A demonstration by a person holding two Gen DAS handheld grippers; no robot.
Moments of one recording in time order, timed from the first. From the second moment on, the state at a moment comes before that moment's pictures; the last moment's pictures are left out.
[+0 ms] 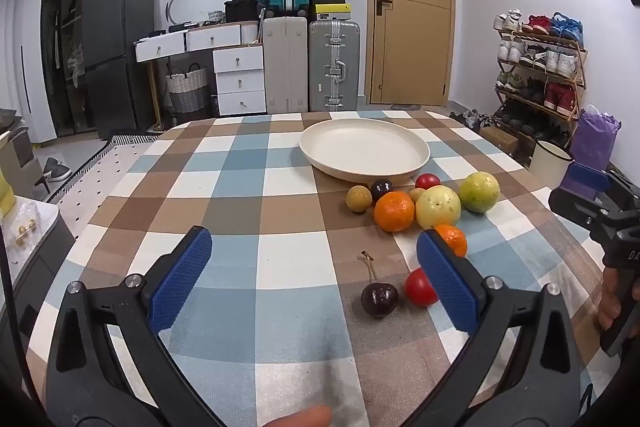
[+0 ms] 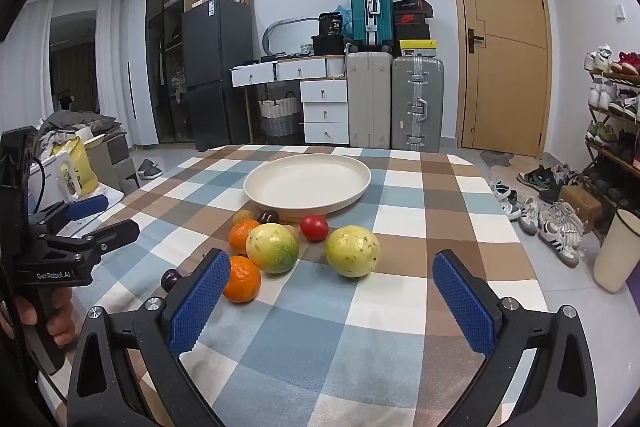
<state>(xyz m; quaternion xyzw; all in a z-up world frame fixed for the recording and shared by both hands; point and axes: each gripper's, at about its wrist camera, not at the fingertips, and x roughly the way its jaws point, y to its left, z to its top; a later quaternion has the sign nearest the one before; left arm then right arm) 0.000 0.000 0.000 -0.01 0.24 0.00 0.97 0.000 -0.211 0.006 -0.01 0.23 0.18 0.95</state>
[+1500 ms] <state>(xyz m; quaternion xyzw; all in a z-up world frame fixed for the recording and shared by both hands) -0.002 -0.006 -0.003 0.00 0.24 0.00 0.97 0.005 -0.211 0.001 -0.01 0.25 0.18 0.95</state>
